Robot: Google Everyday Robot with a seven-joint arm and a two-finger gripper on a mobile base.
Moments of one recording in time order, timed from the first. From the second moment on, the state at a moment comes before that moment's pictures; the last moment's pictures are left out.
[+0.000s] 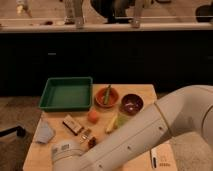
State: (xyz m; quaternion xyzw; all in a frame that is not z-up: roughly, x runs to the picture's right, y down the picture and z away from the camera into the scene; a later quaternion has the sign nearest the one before) arm -0.064 0.330 0.609 -0.26 -0.10 -0.61 0.74
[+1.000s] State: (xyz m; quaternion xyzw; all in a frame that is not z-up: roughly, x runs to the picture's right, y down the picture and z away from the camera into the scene) arm -0.089 0.322 0.638 -0.29 -0.11 -0.60 0.74
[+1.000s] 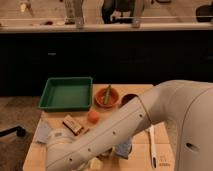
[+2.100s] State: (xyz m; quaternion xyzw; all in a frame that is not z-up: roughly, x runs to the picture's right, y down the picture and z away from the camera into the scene) arm -0.084 0.323 0.669 -0.34 -0.18 -0.48 0.79
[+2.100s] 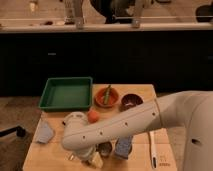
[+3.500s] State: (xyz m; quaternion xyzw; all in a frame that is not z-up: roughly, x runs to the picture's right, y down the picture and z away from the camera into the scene) arm -0.093 0.328 0.694 -0.31 -0.17 -0.41 0.84
